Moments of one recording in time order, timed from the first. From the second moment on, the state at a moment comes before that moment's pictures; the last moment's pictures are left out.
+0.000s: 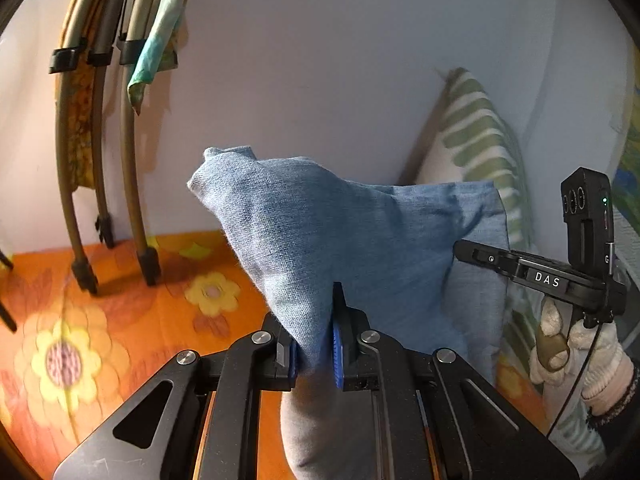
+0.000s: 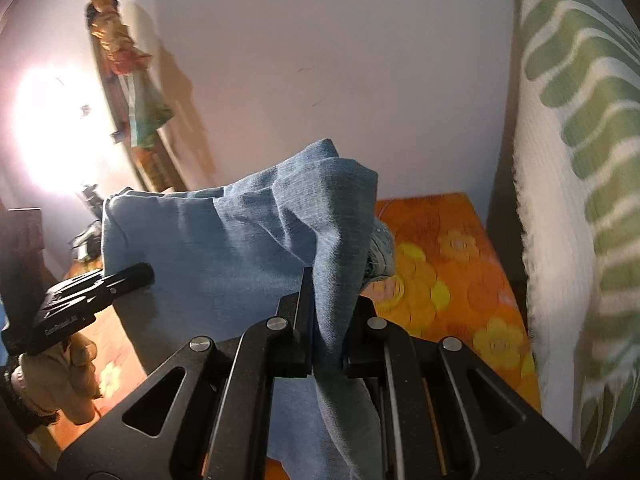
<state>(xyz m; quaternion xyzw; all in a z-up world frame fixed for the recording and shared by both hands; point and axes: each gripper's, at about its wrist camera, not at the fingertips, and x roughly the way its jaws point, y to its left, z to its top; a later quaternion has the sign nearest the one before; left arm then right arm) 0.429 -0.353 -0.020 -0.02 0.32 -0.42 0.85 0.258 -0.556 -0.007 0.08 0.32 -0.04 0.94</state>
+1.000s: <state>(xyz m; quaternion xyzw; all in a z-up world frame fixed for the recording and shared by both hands) 0.478 -0.354 -0.032 0.01 0.34 -0.37 0.87 0.345 -0.565 -0.036 0.04 0.35 -0.11 0.93</state>
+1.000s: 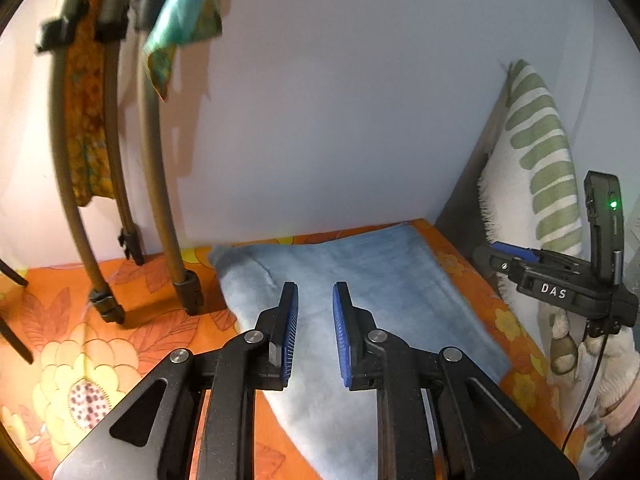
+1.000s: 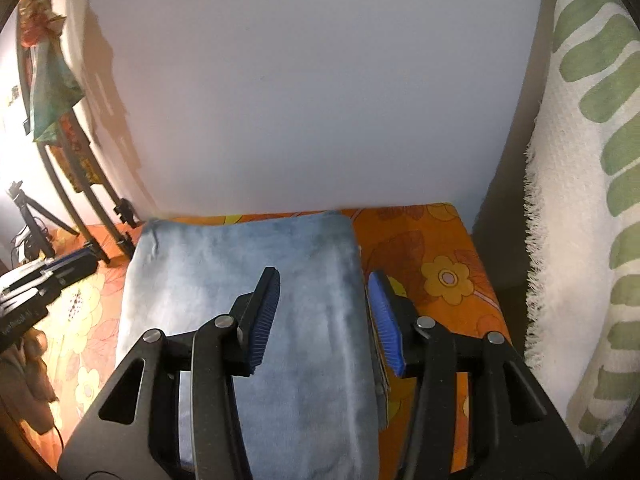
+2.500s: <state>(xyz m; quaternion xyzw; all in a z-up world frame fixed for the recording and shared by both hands) 0.216 -0.201 0.044 0.02 0.32 -0.35 0.88 0.021 -0.373 0.019 0.00 0.25 -0.16 0.96</state>
